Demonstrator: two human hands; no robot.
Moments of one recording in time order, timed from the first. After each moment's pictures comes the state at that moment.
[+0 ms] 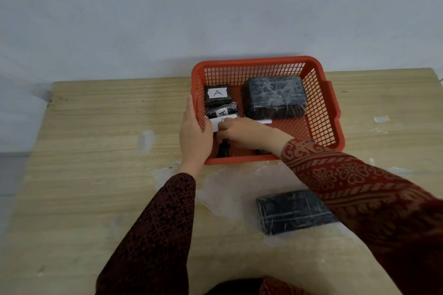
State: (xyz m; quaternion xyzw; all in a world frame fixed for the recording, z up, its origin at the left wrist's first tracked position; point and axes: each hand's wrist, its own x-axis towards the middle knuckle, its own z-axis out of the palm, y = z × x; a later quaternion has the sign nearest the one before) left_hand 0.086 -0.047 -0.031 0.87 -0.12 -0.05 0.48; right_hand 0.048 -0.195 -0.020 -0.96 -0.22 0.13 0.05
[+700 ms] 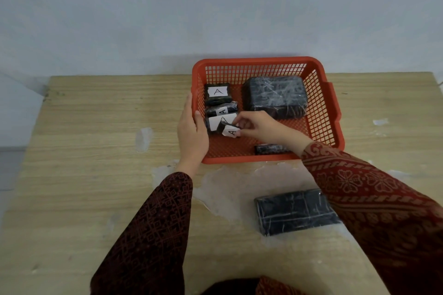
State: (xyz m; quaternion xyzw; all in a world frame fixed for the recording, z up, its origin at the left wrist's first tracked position) left_hand 0.090 -0.045 -0.032 0.84 -0.10 -0.05 0.53; right_hand 0.032 -0.235 -0.030 -0.91 0.03 0.14 0.40
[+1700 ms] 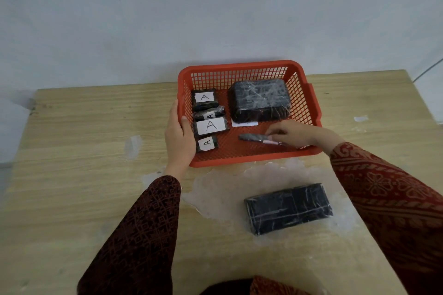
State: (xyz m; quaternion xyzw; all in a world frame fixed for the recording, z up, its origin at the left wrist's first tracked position) left_hand 0.089 -0.045 -0.030 0.83 -0.10 -0.06 0.54; right_hand -0.028 -0.313 -0.012 -0.91 0.09 0.29 0.29
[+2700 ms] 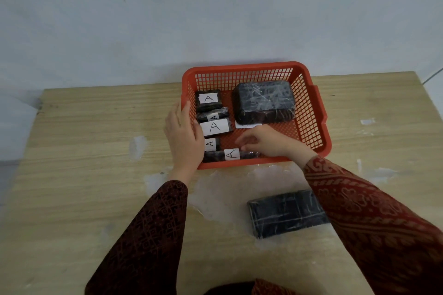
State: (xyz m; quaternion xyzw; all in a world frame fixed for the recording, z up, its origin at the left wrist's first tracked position) left_hand 0.082 -0.047 -0.023 0.91 -0.17 0.04 0.37; right_hand -0.006 -0.242 -0.010 -0.90 0.07 0.21 0.37
